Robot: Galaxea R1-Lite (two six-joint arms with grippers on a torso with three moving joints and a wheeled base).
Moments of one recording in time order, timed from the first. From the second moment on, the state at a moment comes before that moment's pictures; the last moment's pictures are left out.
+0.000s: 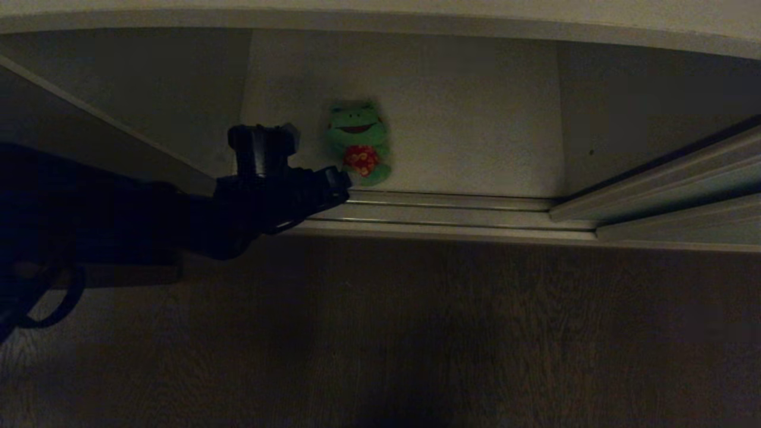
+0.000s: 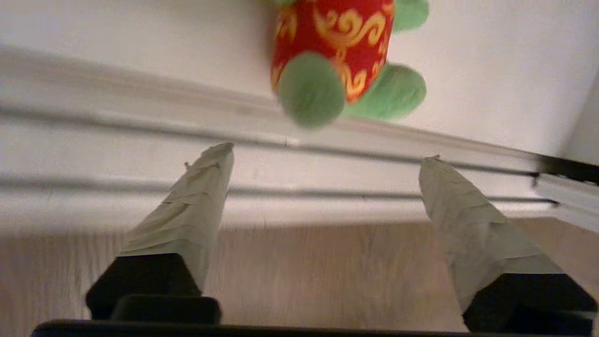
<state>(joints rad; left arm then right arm) -0.36 2.04 -1.40 -0.54 -0.07 -0.40 0.00 0.00 0.00 0.00 0.03 -0.04</state>
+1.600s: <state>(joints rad) -0.38 2.43 -1.73 -0.97 0.03 -0.20 0.00 0.00 0.00 0.00 0.03 -0.04</state>
